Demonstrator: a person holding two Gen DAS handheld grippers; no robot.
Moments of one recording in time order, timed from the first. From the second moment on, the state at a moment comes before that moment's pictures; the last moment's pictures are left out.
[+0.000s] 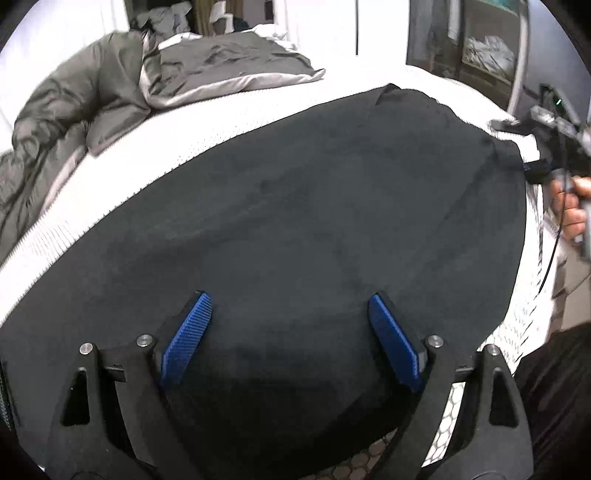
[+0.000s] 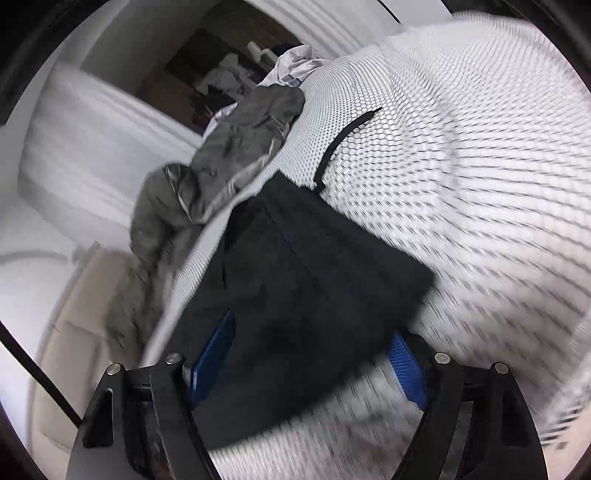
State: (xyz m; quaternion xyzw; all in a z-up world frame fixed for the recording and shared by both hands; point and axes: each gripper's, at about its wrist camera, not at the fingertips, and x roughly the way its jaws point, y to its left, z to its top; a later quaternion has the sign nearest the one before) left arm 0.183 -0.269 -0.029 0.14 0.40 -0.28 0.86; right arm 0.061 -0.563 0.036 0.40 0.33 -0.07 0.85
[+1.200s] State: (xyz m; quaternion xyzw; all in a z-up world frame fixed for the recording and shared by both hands) left arm 0.200 0.057 -0.004 -0.13 0.37 -0.06 0.92; right arm 0.247 -0.139 0.063 -0.01 0.49 0.33 0.81
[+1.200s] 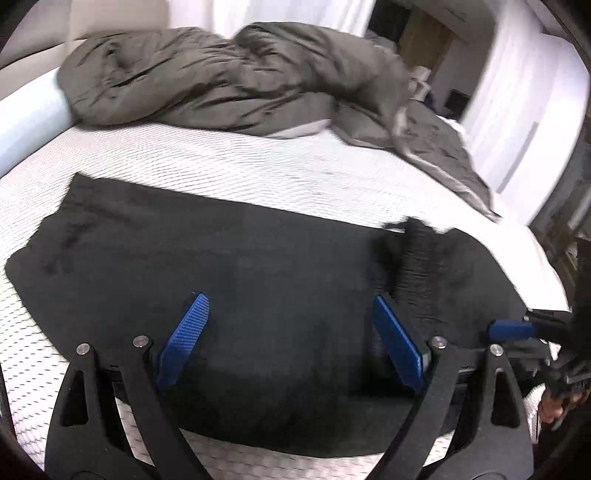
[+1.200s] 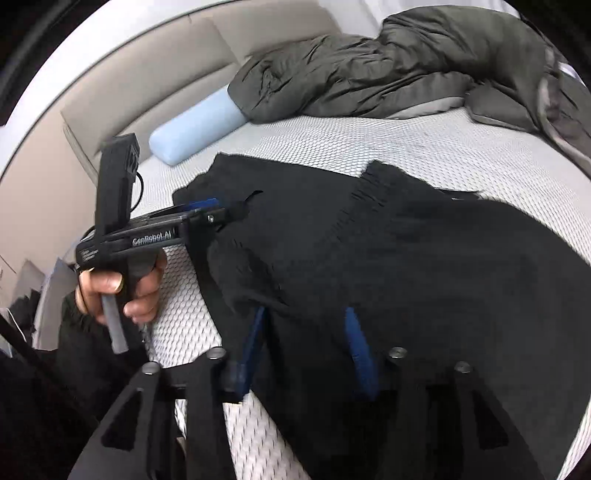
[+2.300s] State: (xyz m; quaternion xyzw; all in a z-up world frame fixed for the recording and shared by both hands) left arm 0.164 -0.106 0.034 -0.01 0.36 -0.27 0.90; right arm 0.134 -0.351 0.040 0.19 0.49 0.17 0.83
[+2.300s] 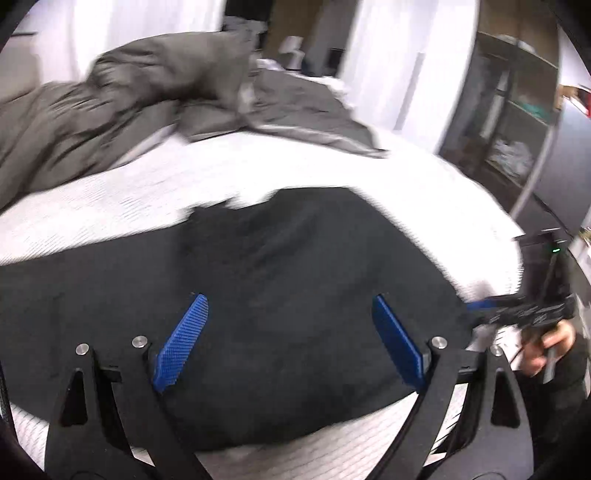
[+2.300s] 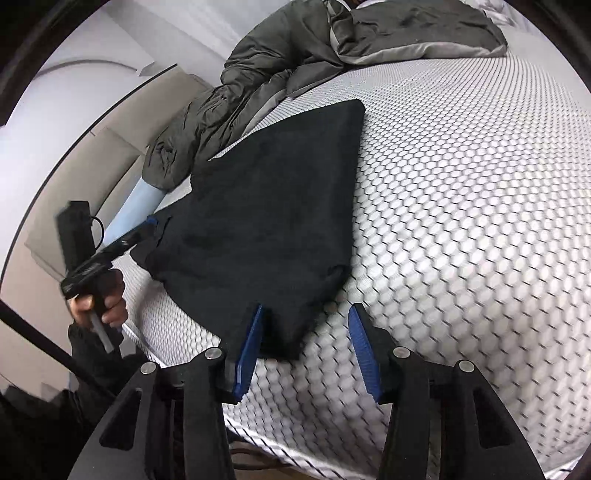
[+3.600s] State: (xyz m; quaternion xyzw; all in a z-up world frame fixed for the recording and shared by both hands) left arm 0.156 -0.260 -0.021 0.14 0.42 -0.33 0.84; right arm 0.217 -0.370 0.036 0.16 0.54 0.17 0.81
